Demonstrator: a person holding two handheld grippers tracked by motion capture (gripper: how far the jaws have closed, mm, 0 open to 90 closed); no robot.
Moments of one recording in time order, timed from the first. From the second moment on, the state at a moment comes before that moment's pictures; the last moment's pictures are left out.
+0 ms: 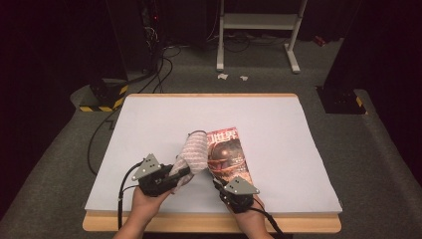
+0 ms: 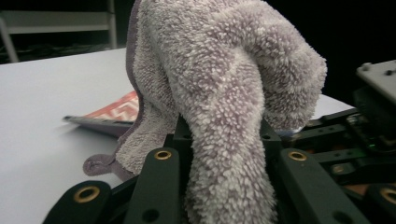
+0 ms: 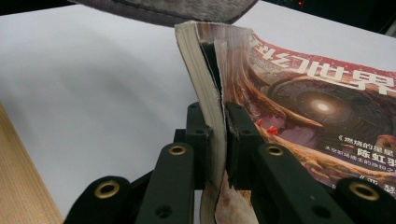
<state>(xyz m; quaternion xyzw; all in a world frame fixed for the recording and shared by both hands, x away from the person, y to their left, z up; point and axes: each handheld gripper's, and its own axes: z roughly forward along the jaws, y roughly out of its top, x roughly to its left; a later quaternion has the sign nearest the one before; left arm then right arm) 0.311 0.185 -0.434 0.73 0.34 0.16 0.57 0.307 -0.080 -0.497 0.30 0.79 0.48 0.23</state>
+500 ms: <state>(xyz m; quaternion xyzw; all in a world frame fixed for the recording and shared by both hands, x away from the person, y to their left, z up) 0.344 0.157 -0.462 0.77 0.35 0.18 0.51 0.307 -0.081 -0.497 0.30 0.79 0.48 0.22</state>
